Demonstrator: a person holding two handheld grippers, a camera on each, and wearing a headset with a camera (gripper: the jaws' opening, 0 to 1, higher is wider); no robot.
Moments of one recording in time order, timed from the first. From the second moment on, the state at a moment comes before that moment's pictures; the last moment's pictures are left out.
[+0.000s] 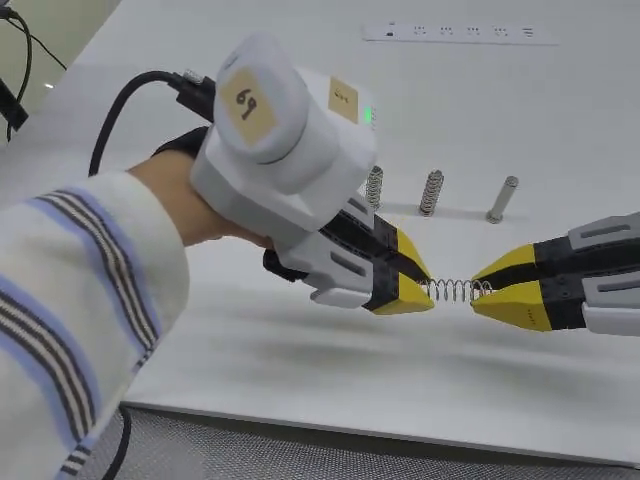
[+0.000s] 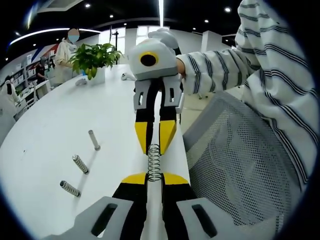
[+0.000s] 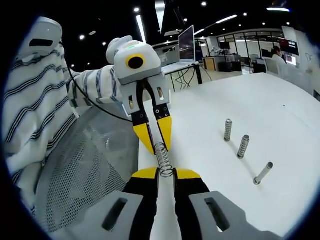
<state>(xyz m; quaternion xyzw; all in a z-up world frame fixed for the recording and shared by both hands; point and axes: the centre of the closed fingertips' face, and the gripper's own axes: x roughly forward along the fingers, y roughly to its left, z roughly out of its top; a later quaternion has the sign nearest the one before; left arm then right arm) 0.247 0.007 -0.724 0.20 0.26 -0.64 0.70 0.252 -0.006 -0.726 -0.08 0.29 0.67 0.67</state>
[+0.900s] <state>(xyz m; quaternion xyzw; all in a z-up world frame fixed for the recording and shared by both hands) 0.235 -0.011 -0.734 0.15 0.25 -0.60 0.75 0.242 -0.015 -0.717 -0.24 0.32 0.70 0.59</state>
